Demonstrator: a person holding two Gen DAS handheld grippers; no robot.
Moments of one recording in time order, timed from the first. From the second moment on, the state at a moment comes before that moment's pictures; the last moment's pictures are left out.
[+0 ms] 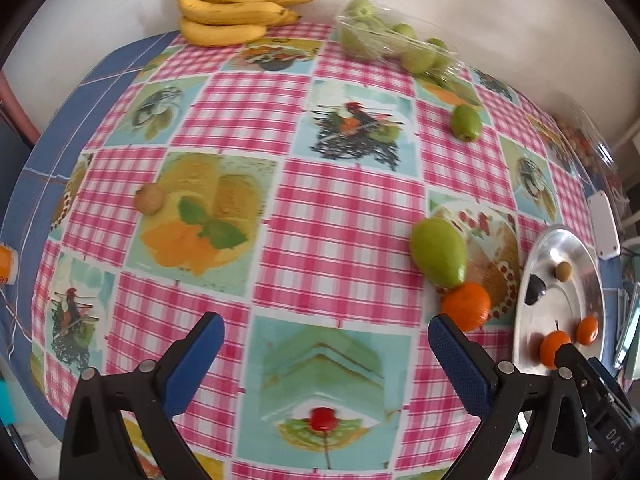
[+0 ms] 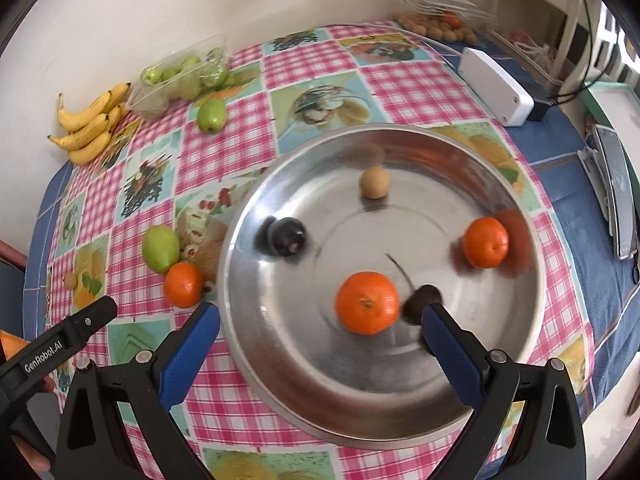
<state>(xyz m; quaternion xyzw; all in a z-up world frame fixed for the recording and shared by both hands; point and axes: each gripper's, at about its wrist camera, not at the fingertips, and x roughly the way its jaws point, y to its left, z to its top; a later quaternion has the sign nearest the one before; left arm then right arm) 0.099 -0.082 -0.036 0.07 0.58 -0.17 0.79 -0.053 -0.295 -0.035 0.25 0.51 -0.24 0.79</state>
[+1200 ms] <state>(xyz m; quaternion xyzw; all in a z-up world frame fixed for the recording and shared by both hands) 0.195 0.033 -0.032 -0.06 0.58 -0.10 0.81 0.047 -0.204 -0.038 0.14 0.52 -0.16 0.83</state>
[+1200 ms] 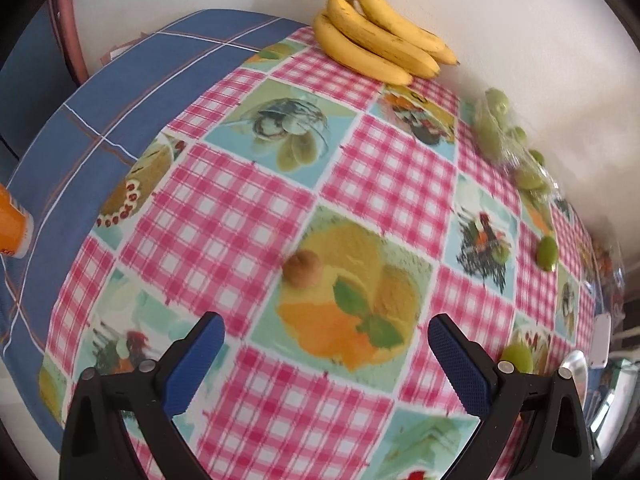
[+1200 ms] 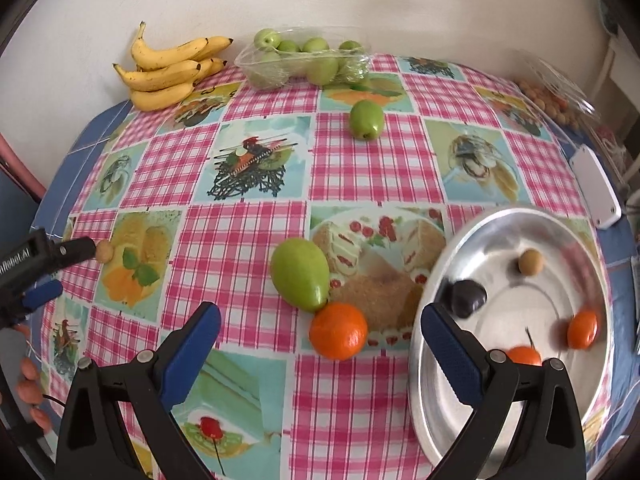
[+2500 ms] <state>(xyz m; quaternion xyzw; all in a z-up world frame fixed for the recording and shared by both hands) 0.228 0.036 -0.059 -0.06 0.58 -0.11 0.80 0.082 -0.205 -0.068 0.16 0.55 -0.13 0.81</state>
